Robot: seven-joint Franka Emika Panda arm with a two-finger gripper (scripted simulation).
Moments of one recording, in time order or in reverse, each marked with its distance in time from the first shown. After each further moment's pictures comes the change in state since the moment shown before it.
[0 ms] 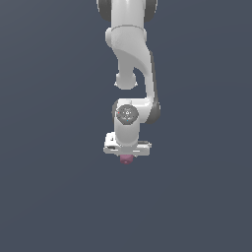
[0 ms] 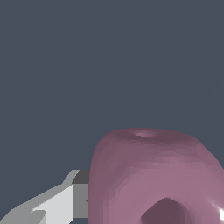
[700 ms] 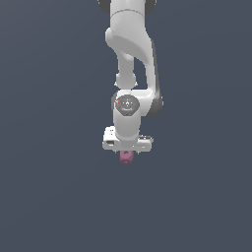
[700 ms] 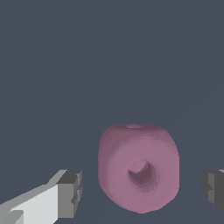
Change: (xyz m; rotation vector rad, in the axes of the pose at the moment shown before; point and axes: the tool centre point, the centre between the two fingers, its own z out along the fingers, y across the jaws) arm 0.000 0.000 -0.038 0.000 0.000 -0.002
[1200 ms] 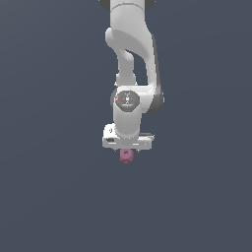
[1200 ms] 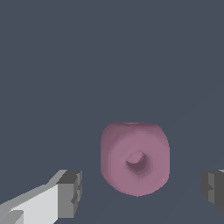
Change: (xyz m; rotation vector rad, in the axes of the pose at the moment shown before) arm -0.001 0.000 -0.015 0.000 -0.002 -0.005
